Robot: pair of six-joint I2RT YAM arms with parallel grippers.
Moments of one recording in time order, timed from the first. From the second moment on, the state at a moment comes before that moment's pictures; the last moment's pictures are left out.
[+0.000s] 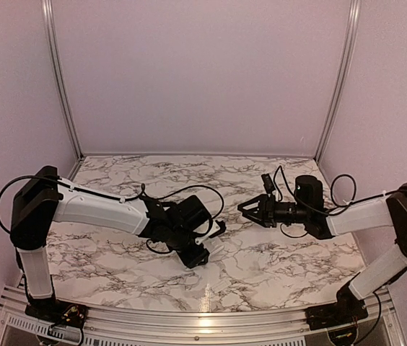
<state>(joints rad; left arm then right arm) -1.10 1.93 1.27 -0.40 0.02 -0.05 0.47 1.50 0.56 0.60 -0.75 0.84</state>
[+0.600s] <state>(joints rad) -1.09 2.08 1.47 -0.66 0.05 0.10 0.42 1.15 0.55 0.30 -0.62 0.58</state>
